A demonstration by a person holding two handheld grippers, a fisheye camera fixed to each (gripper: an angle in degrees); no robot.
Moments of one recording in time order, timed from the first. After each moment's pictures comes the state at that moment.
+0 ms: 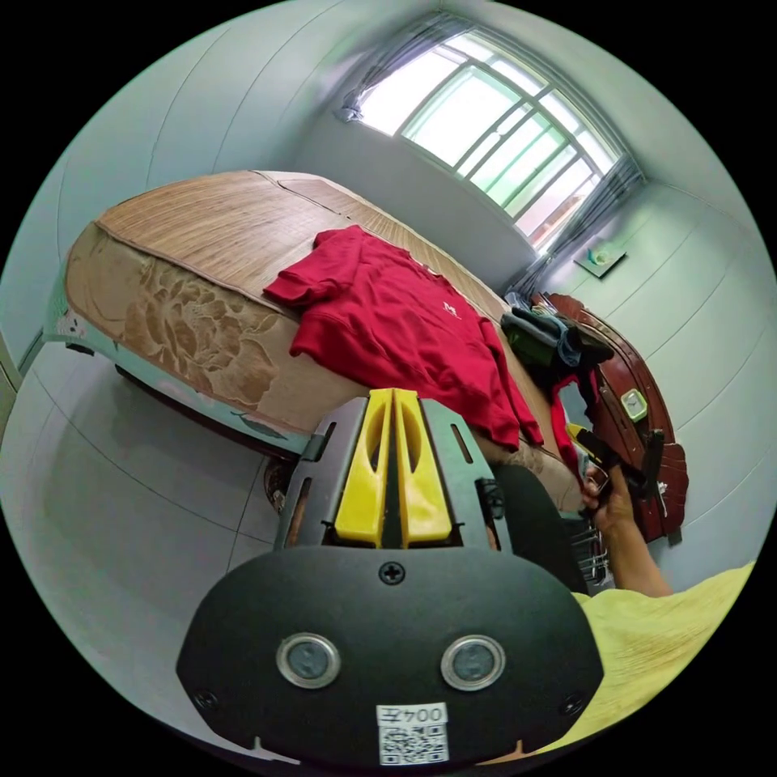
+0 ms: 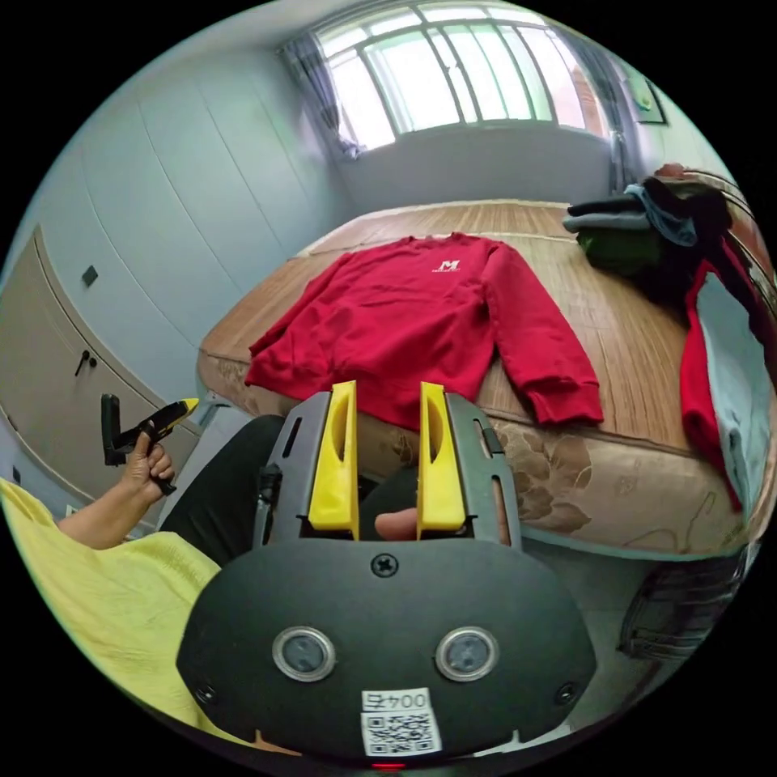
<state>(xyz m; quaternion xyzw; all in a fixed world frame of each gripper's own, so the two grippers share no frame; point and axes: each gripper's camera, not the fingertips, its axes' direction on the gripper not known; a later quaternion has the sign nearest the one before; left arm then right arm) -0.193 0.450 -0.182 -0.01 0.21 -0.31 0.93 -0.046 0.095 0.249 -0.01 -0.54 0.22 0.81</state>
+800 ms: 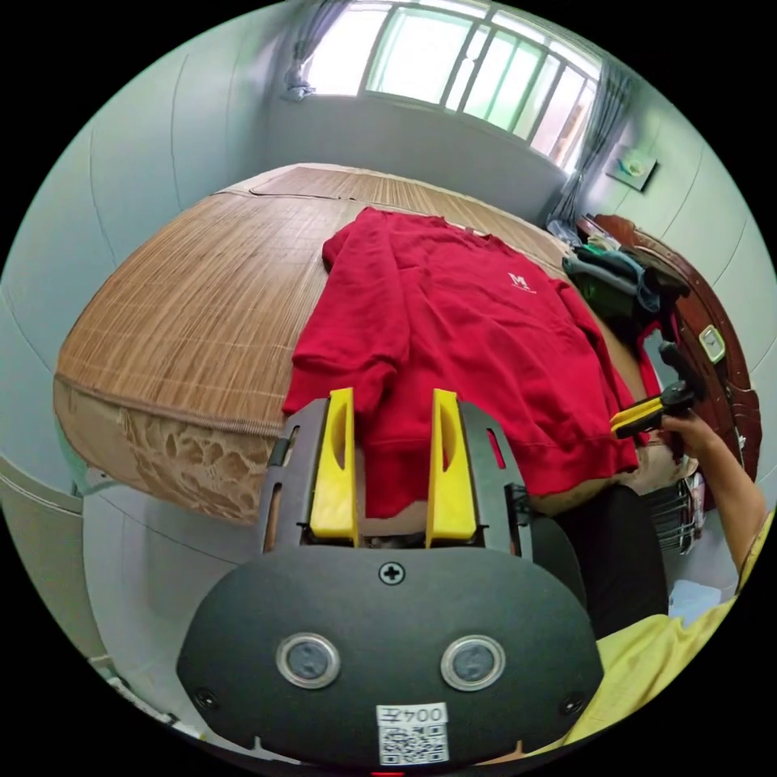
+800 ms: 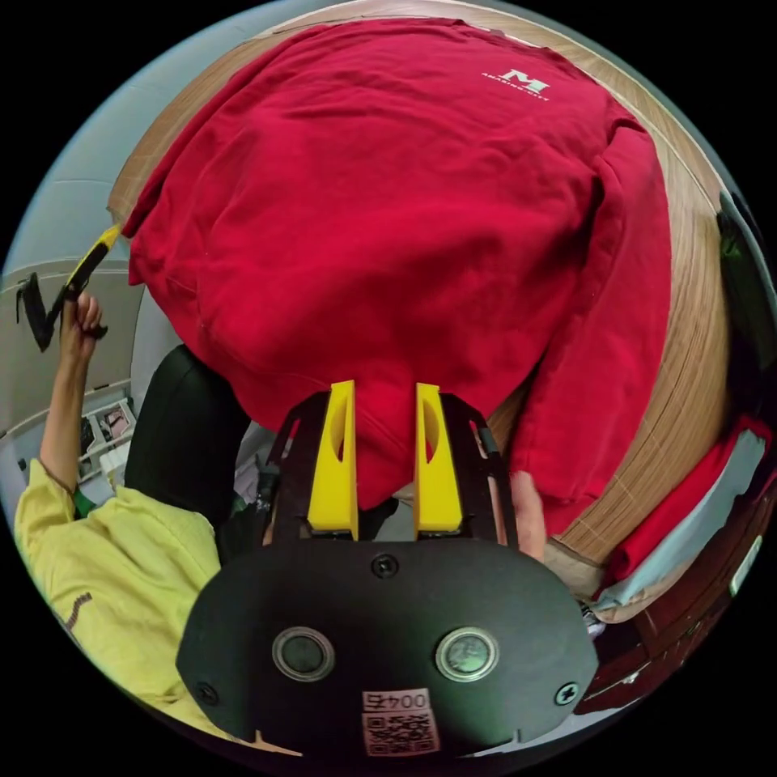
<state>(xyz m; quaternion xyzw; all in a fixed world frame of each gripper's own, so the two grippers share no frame) -0.225 0.292 -0.031 -0.12 0.12 -0.16 0.97 -0.162 -0.137 0.430 -0.30 -0.54 -0.09 0.78</state>
